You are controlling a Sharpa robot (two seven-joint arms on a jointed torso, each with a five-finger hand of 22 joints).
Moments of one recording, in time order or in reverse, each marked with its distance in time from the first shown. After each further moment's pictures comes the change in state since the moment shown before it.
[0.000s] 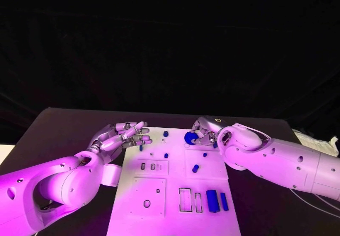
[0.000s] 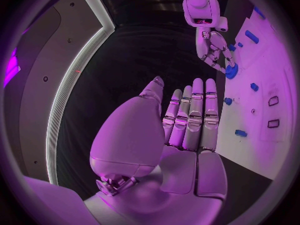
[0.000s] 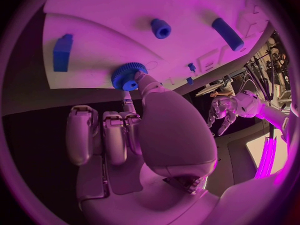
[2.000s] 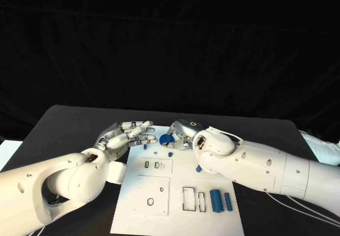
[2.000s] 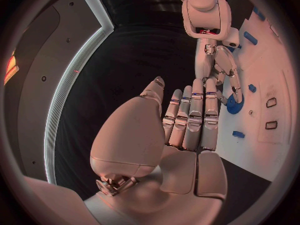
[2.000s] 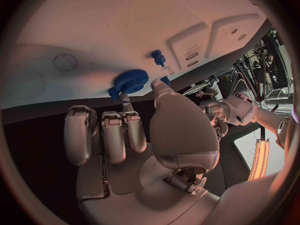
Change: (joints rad) left arm 0.000 0.006 0.000 -0.002 0.000 0.002 -0.017; left_hand 0.004 0.004 0.007 -0.007 0.000 0.000 0.000 -0.004 0.000 0.004 0.003 -0.004 0.000 0.000 0.000 -0.006 0.004 0.000 0.004 0.004 0.000 -0.003; right arm -0.003 0.211 -0.019 -0.061 -0.036 0.003 -0.004; right_hand -0.278 -0.023 -0.132 0.104 0.050 -0.094 0.025 -0.102 0.003 -0.004 0.033 -0.048 0.000 -0.002 0.031 0.000 -0.001 0.000 0.001 0.034 0.004 0.005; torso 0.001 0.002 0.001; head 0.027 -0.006
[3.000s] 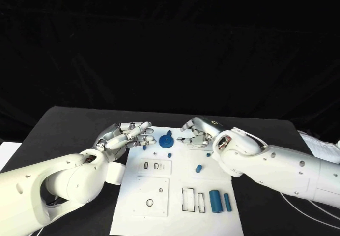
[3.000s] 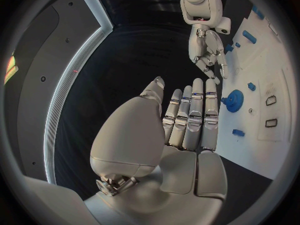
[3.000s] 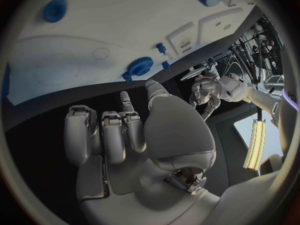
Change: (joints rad) left arm 0.000 -0.002 0.000 -0.006 0.000 0.001 -0.006; left_hand 0.000 0.000 0.000 0.000 0.000 0.004 0.004 0.000 0.000 0.000 0.000 0.000 0.000 0.000 0.000 0.000 0.000 0.000 0.000 0.000 -0.004 0.000; right arm -0.019 -0.196 0.023 0.116 0.160 -0.129 0.133; right_hand 0.093 0.054 -0.050 -0.055 0.063 0.012 0.000 0.002 -0.001 0.000 0.000 -0.001 0.000 0.000 0.000 0.000 0.001 0.000 0.000 0.000 0.000 0.001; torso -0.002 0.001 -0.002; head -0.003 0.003
